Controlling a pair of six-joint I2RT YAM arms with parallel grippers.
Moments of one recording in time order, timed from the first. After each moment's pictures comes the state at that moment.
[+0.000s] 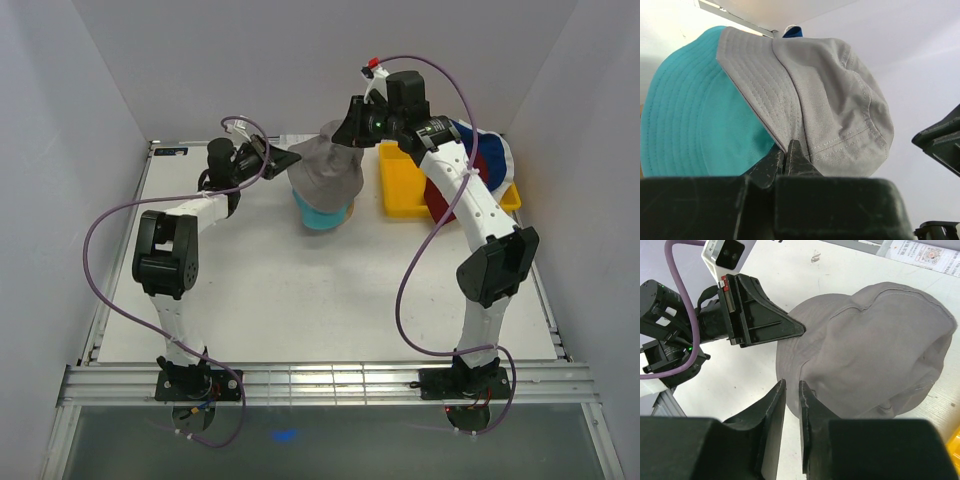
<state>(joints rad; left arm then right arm) -0.17 1.97 1.32 0.61 0.71 -1.09 0.45 1.91 2.09 -0.60 -0.43 0.33</state>
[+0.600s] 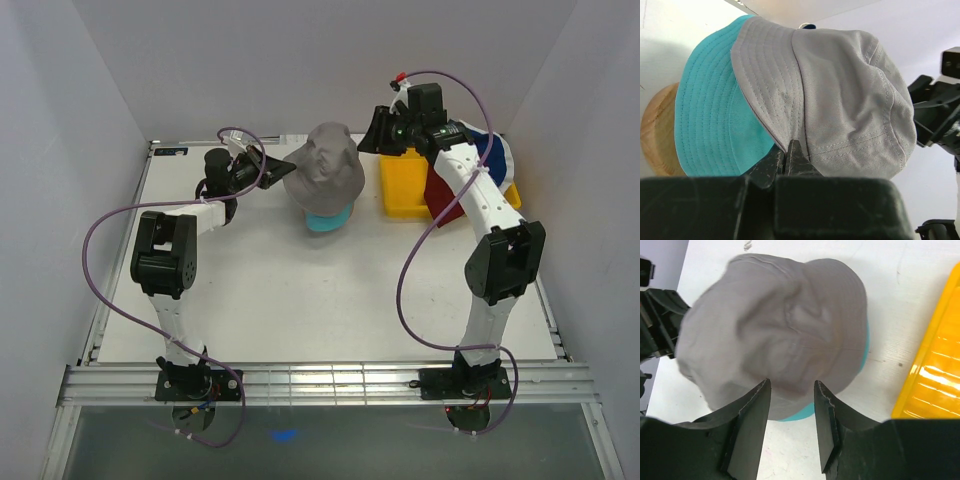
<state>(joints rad) -0.15 1.97 1.22 0.68 0.70 -1.11 0.34 1.91 1.96 -0.60 -0.35 0.33</state>
